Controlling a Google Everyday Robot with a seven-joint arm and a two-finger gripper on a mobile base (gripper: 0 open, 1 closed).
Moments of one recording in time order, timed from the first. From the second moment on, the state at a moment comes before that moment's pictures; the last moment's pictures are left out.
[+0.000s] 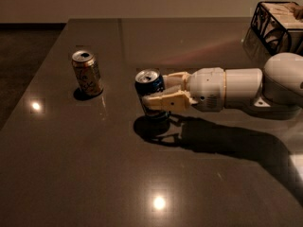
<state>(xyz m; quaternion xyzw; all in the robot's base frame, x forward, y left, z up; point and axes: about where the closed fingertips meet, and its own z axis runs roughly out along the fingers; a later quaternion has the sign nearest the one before) 0.494 -0.015 0.915 -0.46 0.63 0.40 0.48</state>
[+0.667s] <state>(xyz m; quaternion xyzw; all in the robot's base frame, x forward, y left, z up) 0.499 -0.031 0.909 -0.42 0.59 0.44 0.52</state>
